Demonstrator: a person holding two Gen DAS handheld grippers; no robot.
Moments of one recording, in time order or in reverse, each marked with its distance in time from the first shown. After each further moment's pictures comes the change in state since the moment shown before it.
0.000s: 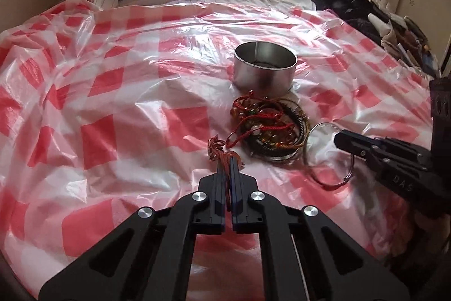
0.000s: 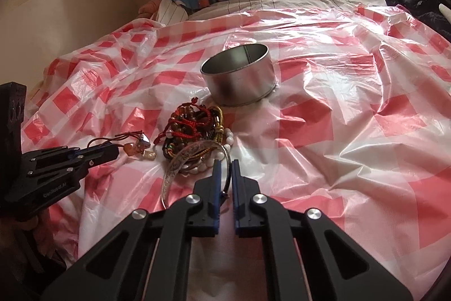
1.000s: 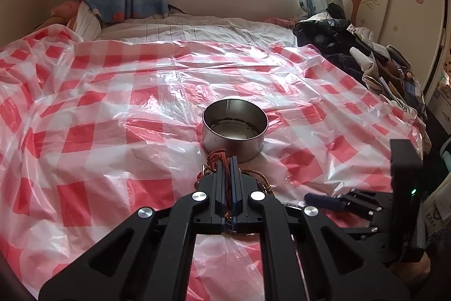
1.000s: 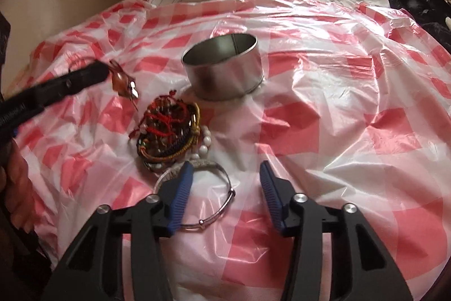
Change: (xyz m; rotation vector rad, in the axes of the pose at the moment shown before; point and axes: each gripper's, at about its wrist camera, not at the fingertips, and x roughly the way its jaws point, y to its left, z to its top) left arm 0.000 -0.018 0.054 -0.010 -0.145 -0.100; right arm 0.030 -0.009 0.008 -0.084 0.170 -0.077
